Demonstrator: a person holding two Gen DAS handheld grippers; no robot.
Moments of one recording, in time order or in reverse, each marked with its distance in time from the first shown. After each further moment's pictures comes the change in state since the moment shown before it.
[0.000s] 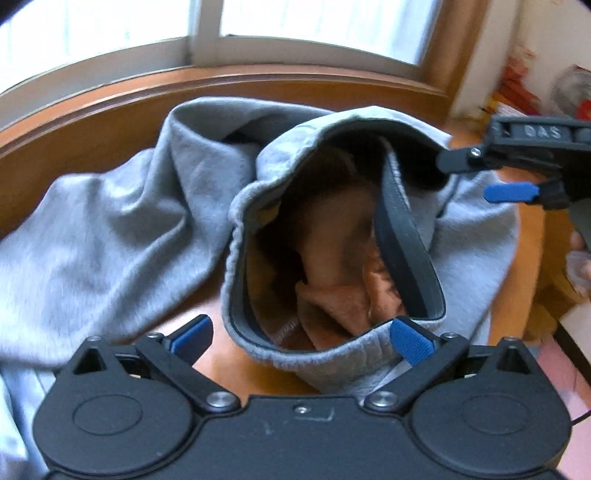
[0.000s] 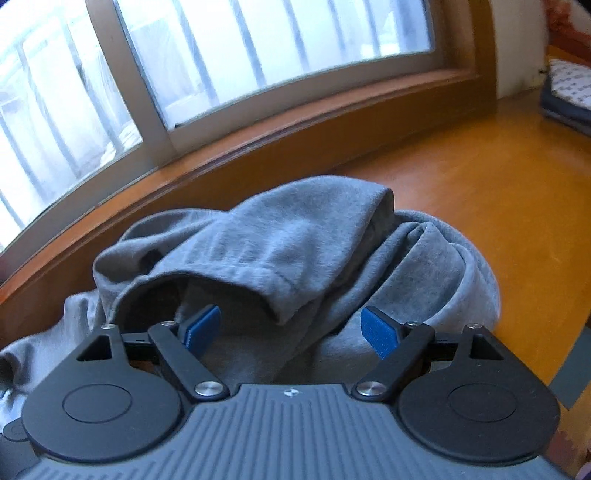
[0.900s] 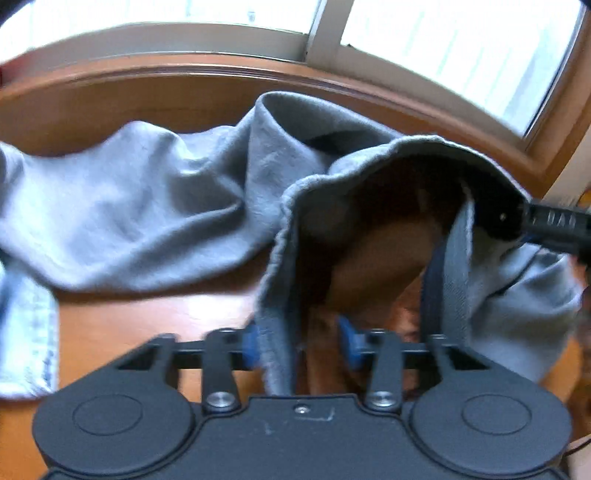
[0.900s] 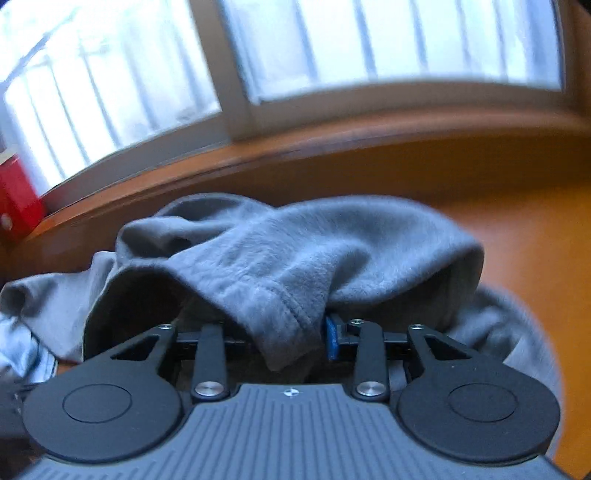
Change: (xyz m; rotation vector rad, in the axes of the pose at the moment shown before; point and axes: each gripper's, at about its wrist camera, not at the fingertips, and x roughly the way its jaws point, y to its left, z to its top) left arm 0.011 -0.003 0.006 -0.354 -0.075 0.154; right arm 0.042 -0.006 0.027 -0.325 -0.030 0.273
